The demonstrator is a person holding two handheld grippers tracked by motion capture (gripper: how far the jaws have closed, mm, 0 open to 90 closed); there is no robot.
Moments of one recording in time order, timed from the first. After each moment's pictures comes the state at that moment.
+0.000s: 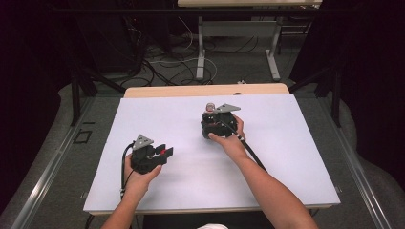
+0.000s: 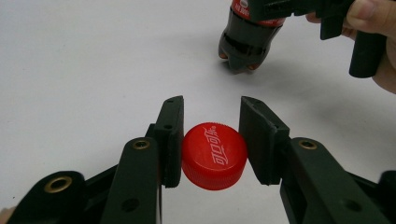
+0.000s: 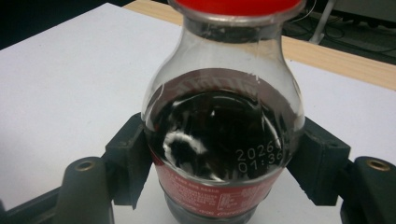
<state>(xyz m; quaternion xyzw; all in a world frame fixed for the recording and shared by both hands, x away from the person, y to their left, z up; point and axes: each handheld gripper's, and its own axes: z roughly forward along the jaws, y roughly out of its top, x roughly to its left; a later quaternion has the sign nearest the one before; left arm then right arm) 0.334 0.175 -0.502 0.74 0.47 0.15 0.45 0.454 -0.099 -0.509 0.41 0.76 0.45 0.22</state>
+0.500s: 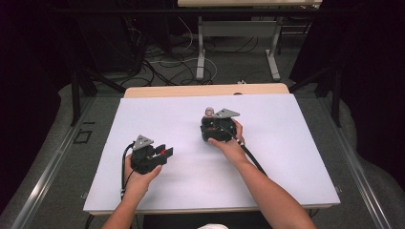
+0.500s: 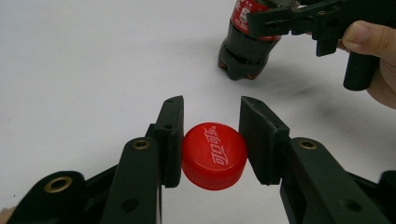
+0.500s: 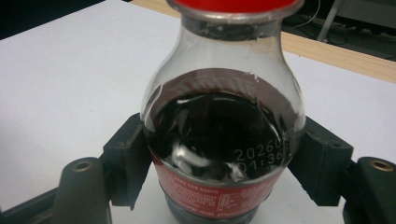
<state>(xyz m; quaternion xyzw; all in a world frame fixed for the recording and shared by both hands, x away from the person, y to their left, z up) 0.333 0.175 -0.502 0.74 0.47 0.14 0.45 0.447 -0.098 -0.522 0.40 0.76 0.46 0.22</state>
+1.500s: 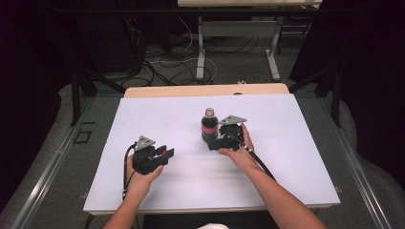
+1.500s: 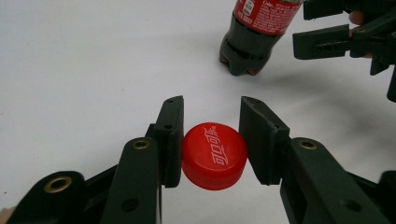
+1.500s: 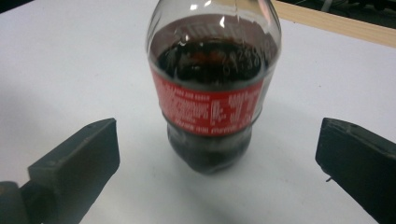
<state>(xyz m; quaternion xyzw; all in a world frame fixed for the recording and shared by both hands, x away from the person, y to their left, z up) 0.335 0.170 -0.509 0.74 0.48 0.15 0.45 0.418 -0.119 -0.522 0.42 0.78 0.42 0.21</state>
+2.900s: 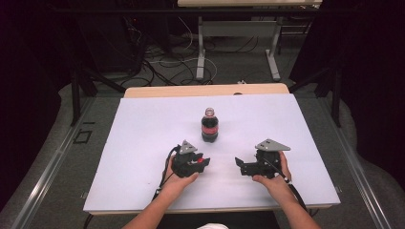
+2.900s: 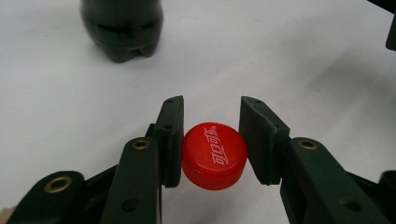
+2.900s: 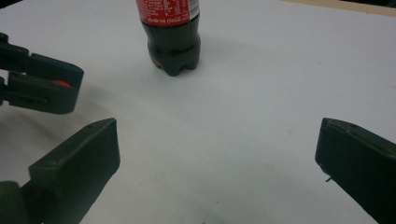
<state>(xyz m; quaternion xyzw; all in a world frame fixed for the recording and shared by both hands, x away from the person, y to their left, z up) 0.345 0.063 -0.544 0.81 0.39 0.09 0.43 0.324 -0.208 -0.519 0.45 0.74 0.44 0.22</state>
